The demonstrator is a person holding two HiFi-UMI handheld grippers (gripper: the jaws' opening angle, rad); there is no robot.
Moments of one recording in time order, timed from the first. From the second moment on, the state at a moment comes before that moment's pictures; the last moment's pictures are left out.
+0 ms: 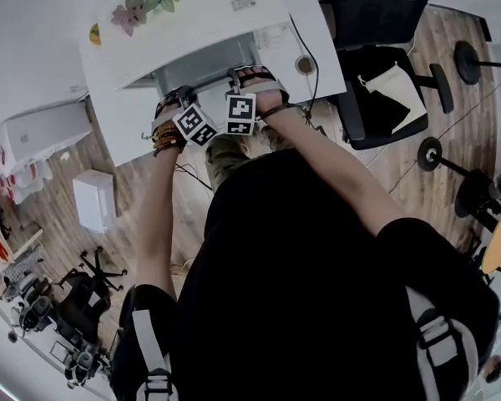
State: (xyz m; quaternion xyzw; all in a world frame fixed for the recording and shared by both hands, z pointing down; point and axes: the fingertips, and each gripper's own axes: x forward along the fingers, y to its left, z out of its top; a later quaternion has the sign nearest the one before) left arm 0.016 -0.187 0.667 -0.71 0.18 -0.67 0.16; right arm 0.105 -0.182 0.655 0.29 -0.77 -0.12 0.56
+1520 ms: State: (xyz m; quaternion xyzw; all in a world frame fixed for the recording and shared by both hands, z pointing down) left arm 0.017 -0.118 0.623 -0.73 0.14 -0.62 0.24; right arm 0.104 -0.116 0.617 0.33 -0.75 -0.10 0.57
